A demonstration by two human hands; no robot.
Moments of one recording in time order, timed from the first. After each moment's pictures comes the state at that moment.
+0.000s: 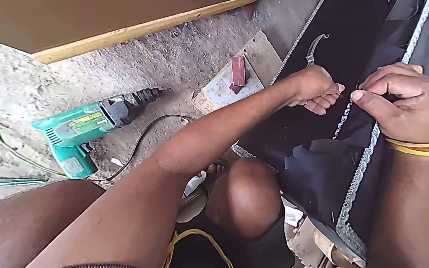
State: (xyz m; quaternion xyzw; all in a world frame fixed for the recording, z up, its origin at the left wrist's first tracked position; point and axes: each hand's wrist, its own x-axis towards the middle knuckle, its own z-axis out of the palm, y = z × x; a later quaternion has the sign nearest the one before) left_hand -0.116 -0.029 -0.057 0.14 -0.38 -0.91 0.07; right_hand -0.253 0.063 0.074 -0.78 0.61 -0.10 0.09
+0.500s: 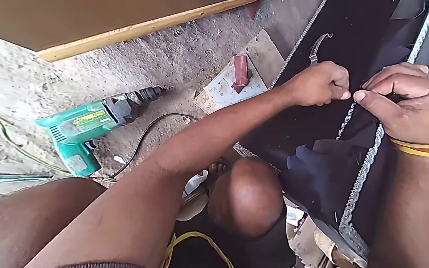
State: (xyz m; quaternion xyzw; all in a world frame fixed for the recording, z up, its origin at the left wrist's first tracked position) left_hand -0.113 -0.030 -0.071 0.04 -0.66 -0.70 0.29; right_hand -0.255 0.063 0.073 -0.78 0.61 -0.10 0.10
